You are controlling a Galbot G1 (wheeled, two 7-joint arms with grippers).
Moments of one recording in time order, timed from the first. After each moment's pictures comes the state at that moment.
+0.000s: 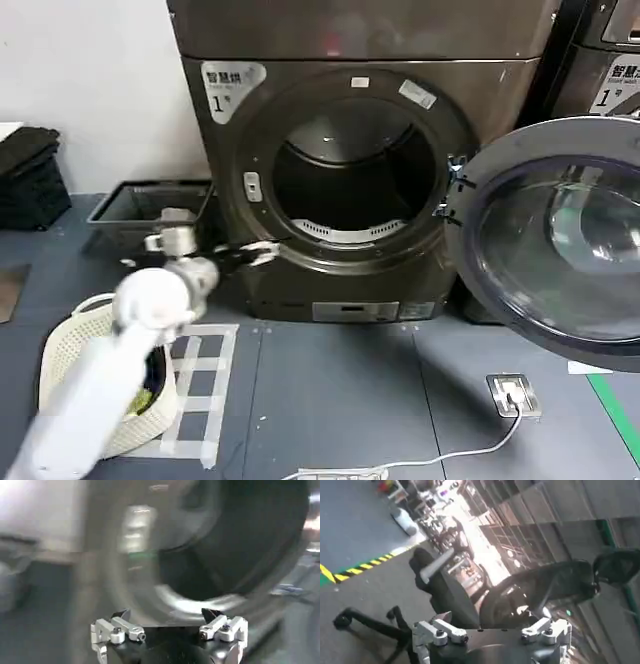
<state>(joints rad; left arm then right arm) 0.67 -0.93 -0.22 -1.88 -1.37 0.74 -0.58 0.86 -1.21 -0.89 0.89 0.23 0.14 -0.01</state>
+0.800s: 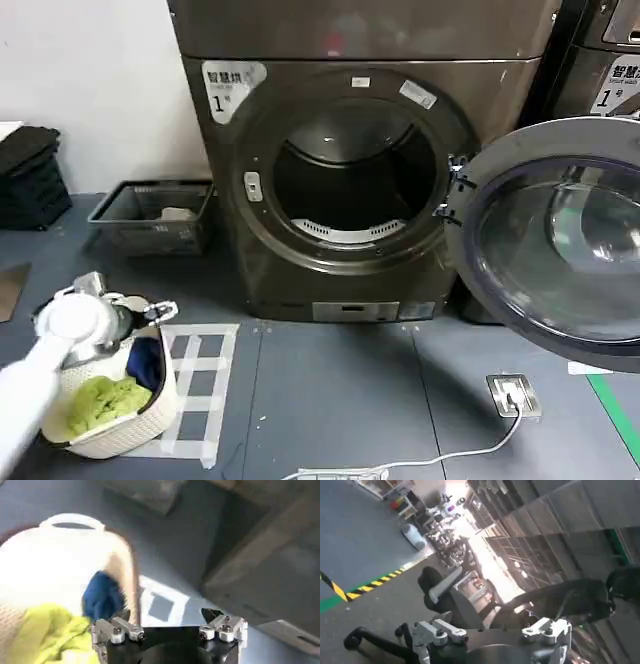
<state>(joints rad) 0.85 -0.70 -0.32 -1.72 -1.86 0.74 -1.04 0.85 -1.19 -0.89 0.91 0.26 0.15 -0.04</state>
